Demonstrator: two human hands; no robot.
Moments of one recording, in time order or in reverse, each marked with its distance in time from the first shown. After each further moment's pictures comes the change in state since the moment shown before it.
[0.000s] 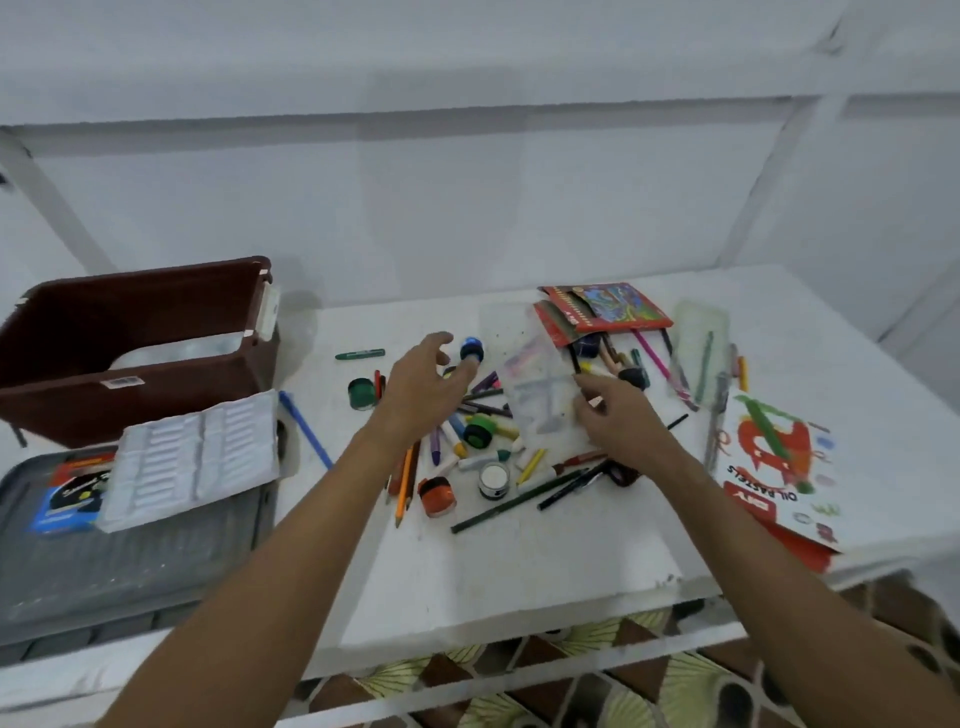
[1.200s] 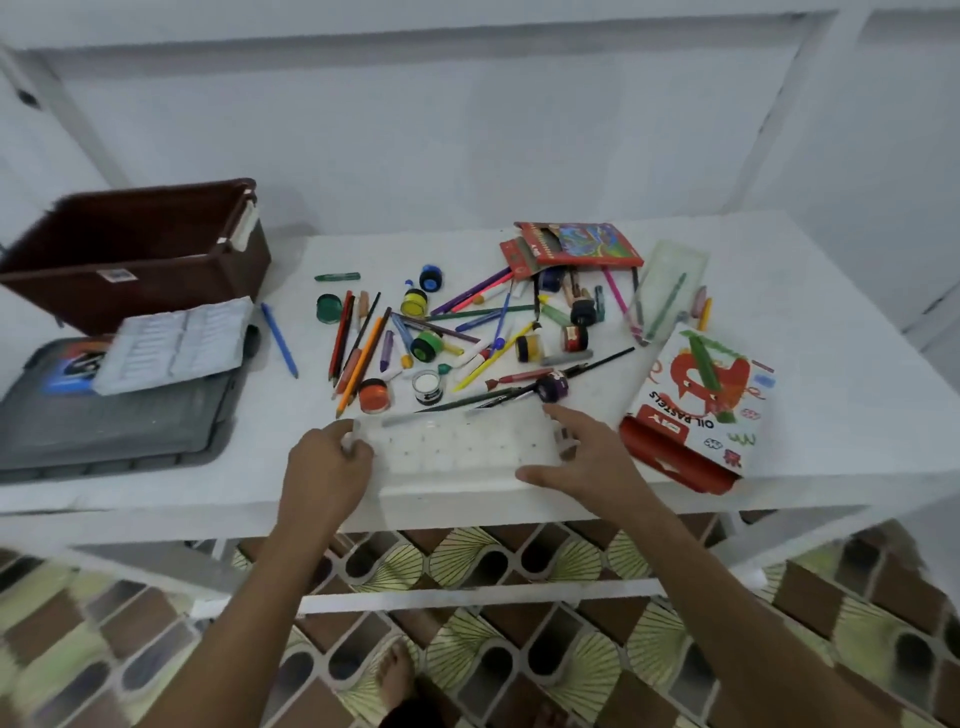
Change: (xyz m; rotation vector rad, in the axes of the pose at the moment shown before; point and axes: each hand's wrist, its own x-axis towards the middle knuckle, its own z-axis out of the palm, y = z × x) left_hand -0.184 -0.019 0.058 0.285 0.244 -0.368; right_hand -0.126 0.077 -0.017 0.244 -0.218 0.032
